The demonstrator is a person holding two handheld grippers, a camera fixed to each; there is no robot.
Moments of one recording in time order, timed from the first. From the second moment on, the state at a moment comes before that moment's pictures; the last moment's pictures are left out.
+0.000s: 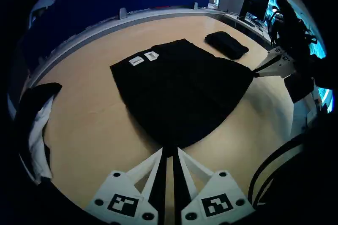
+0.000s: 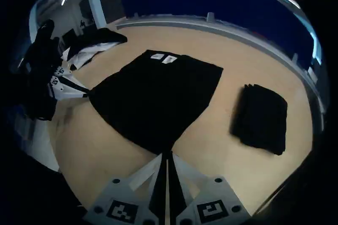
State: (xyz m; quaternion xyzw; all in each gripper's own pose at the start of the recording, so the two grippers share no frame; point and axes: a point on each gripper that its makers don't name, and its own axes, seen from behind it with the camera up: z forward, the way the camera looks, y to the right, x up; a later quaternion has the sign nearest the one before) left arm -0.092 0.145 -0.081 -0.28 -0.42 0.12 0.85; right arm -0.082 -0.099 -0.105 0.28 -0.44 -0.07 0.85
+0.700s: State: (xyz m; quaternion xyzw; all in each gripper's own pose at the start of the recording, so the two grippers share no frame) left arm -0.032 0.135 -0.084 -0.25 -0.41 0.07 0.88; right arm -0.017 -0.100 -0.108 0.29 -0.42 -0.06 0.86
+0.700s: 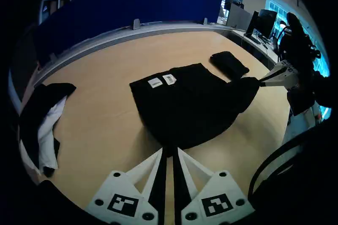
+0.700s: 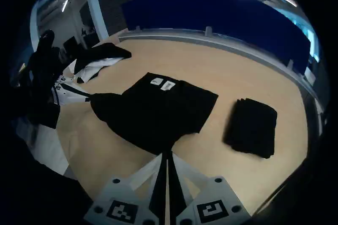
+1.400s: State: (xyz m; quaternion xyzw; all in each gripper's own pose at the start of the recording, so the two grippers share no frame) left arm -0.009 0.139 -0.088 -0.25 -0.40 0.05 0.88; right arm 0.002 -0.099 -0.111 0.29 -0.42 -0.05 0.86
